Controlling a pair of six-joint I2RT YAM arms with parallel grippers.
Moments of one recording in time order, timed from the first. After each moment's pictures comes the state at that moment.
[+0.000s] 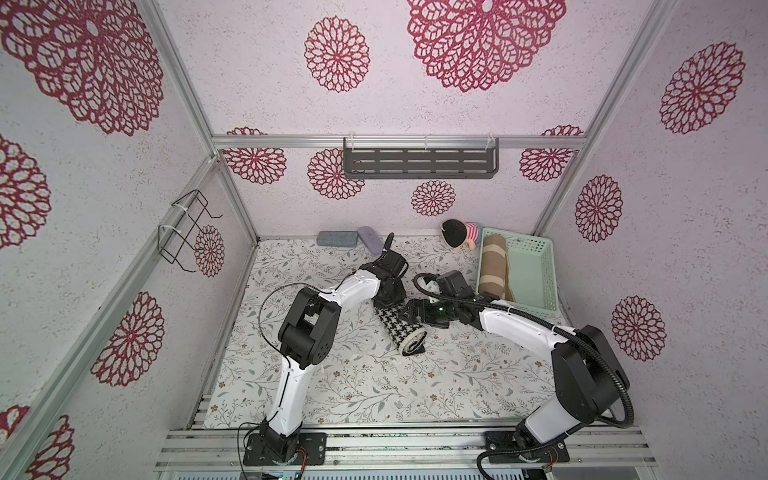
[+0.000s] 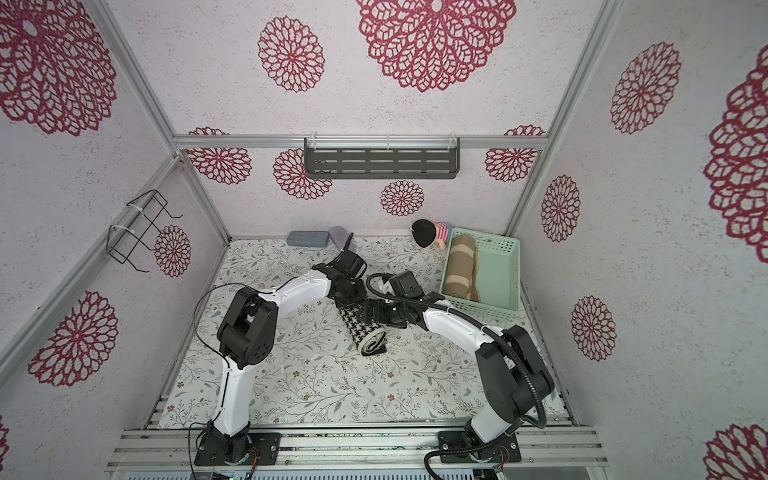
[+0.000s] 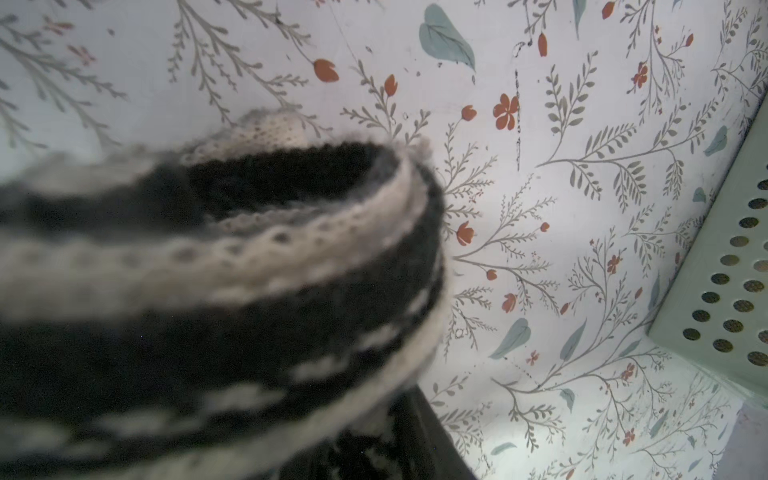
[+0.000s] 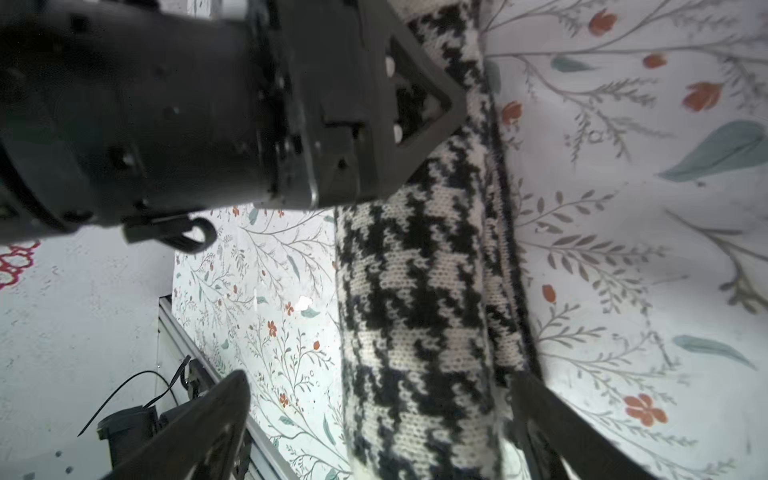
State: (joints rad) left arm -0.58 2.18 1.69 -0.65 0.05 -0.83; right arm 0.58 1.61 1.07 -0.35 -0.40 0.58
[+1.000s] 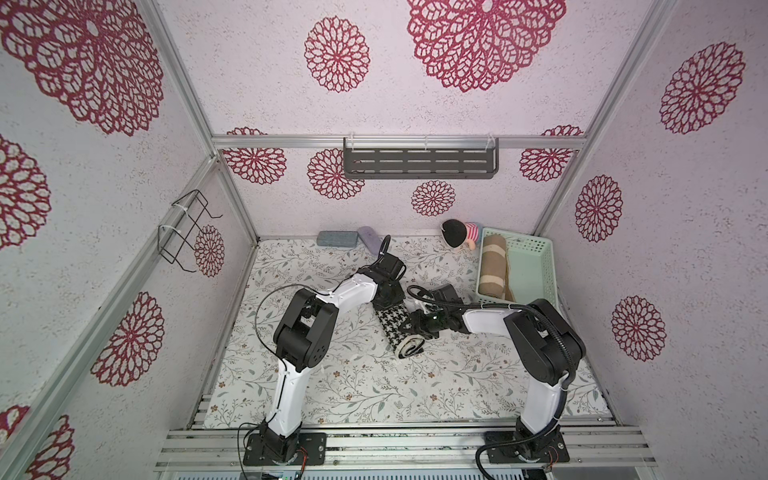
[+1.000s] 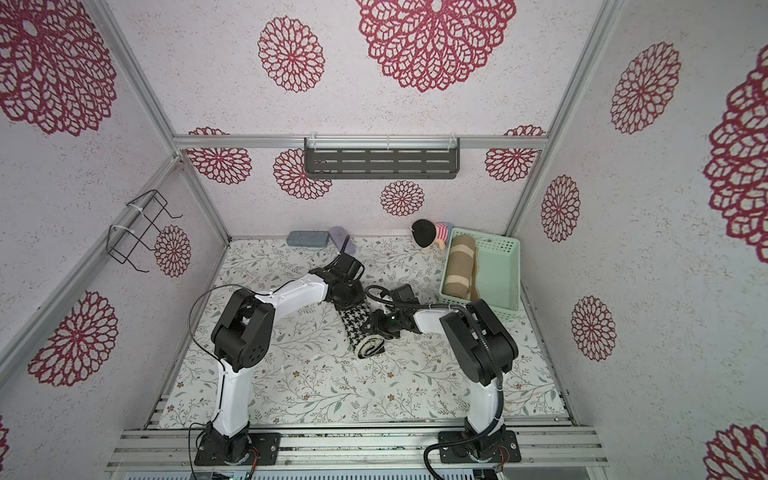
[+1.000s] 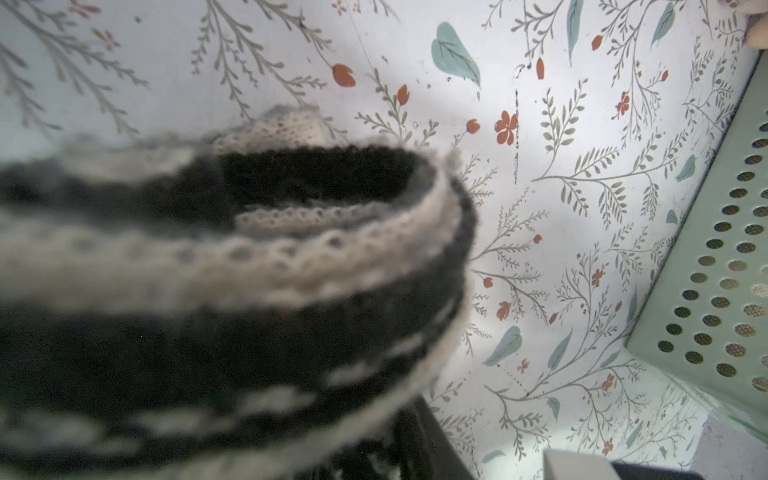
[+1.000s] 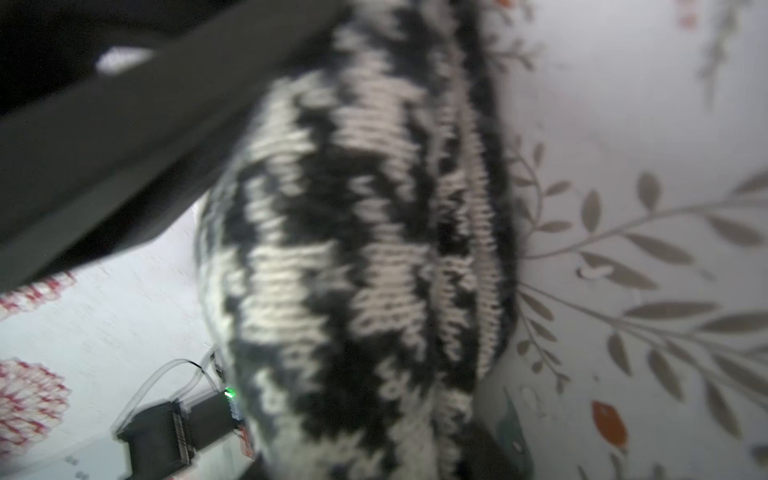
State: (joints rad) left arm -0.57 2.13 1.59 -0.55 0.04 -0.91; right arm 0.55 1.89 0.96 0.00 -0.66 0.69
